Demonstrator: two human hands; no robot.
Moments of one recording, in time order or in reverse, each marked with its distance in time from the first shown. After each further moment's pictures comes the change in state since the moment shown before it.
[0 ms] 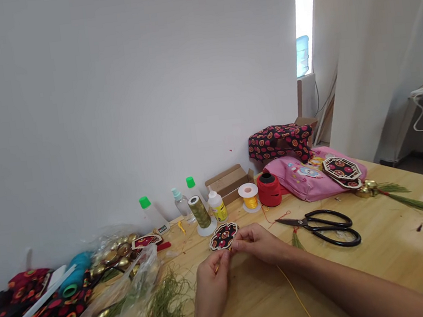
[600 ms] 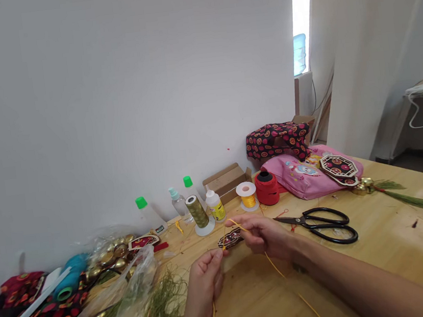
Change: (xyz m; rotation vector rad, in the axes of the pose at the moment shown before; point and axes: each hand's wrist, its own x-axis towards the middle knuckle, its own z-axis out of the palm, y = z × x) left_hand -0.003 0.005 -0.002 -0.527 -0.052 -0.355; right_hand -0.006 -0.023 -0.014 0.553 -0.151 0.179
